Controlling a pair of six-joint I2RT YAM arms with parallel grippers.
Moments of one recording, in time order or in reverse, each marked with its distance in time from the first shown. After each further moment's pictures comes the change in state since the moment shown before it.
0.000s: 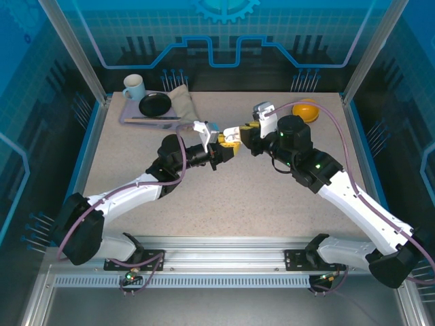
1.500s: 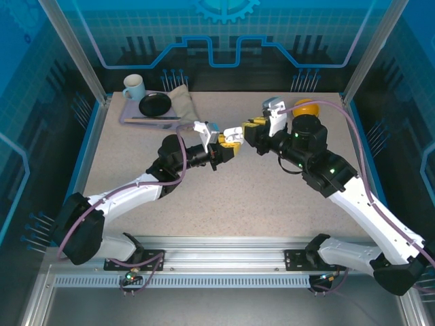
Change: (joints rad) left arm 0.000 0.003 -0.001 0.000 0.000 0.000; right arm -0.001 -0.066 0.053 -0.019 -0.080 0.036
